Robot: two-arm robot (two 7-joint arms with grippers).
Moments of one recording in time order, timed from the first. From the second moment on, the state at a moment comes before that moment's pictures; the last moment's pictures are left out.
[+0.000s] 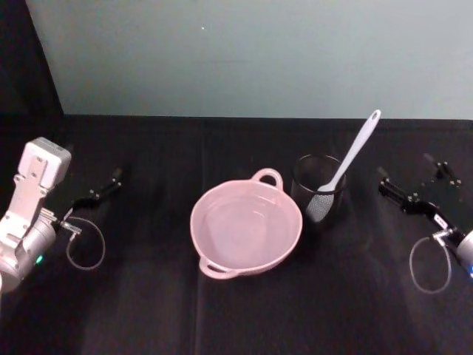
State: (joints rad) left arm -0.20 0.60 0.45 -1.41 -0.25 -0.12 0.03; right arm 0.04 0.63 -0.28 -1.59 0.54 -0.10 0.12
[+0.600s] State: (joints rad) left arm -0.20 0.60 0.45 -1.41 -0.25 -0.12 0.03; right arm 0.23 0.44 -0.24 -1.43 0.87 0.10 0.31
